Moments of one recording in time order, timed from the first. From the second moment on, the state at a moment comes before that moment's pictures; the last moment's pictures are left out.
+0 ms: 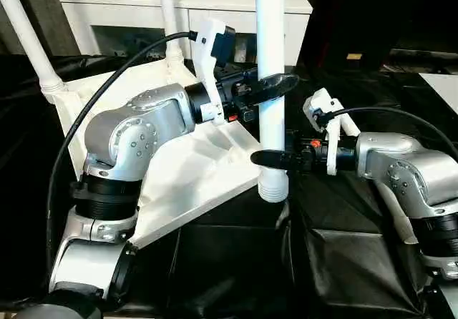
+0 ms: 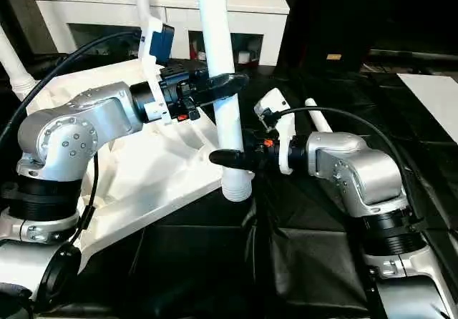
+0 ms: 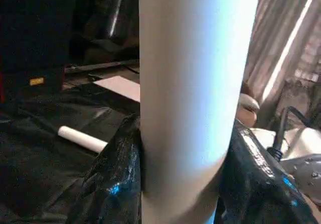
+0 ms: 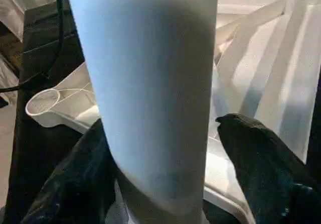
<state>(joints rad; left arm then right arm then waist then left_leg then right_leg) -0.82 0.22 -0.02 0.00 -0.67 0.86 -0.64 -0.59 -0.50 0.13 0.01 0.47 0.82 0.95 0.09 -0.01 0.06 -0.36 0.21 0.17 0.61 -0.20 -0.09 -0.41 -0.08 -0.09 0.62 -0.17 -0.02</state>
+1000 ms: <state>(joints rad) -0.82 0.24 -0.04 0.00 -0.66 0.85 -0.69 -0.55 -0.51 0.20 -0.02 0.43 0.78 0.97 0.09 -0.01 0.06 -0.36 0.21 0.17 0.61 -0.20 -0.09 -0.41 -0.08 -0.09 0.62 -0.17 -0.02</state>
